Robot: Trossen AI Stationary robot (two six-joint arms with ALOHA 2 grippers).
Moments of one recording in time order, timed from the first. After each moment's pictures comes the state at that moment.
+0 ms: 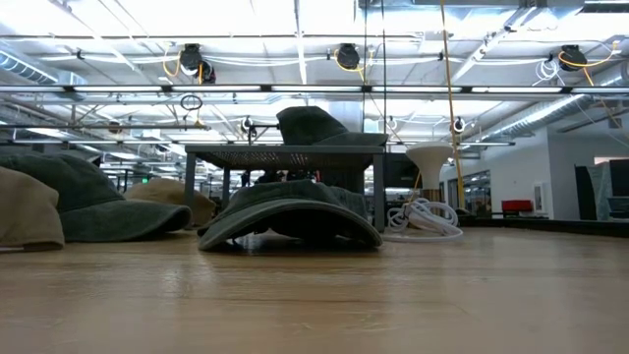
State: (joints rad) left arm 0.08 1.17 1.34 -0.02 0.41 -0.42; right arm 0.01 1.21 1.41 -0.16 -0.27 0.58
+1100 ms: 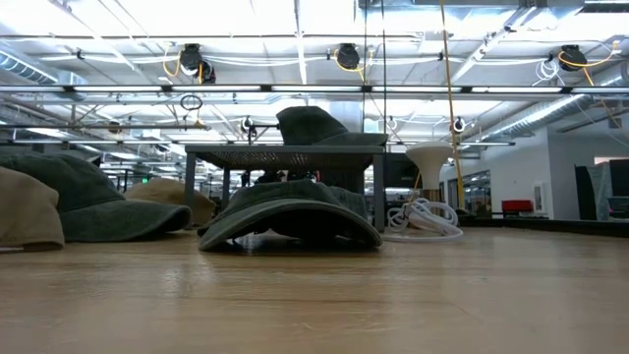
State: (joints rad) left arm 0.04 1.22 1.34 0.79 0.00 0.24; right arm 0.07 1.31 1.41 0.20 0.06 0.38
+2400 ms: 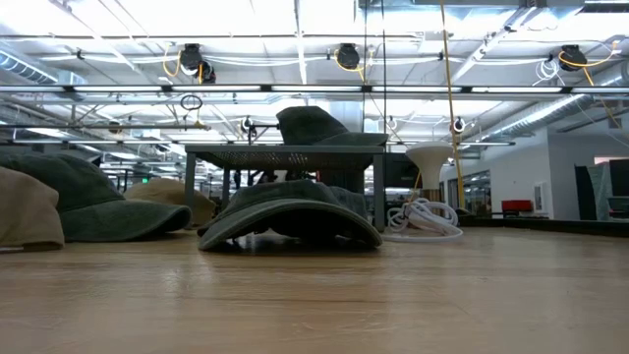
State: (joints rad) left arm -0.11 1.35 1.36 0.82 0.10 0.44; right arm 0.09 1.45 1.41 0.74 -0.03 0.22
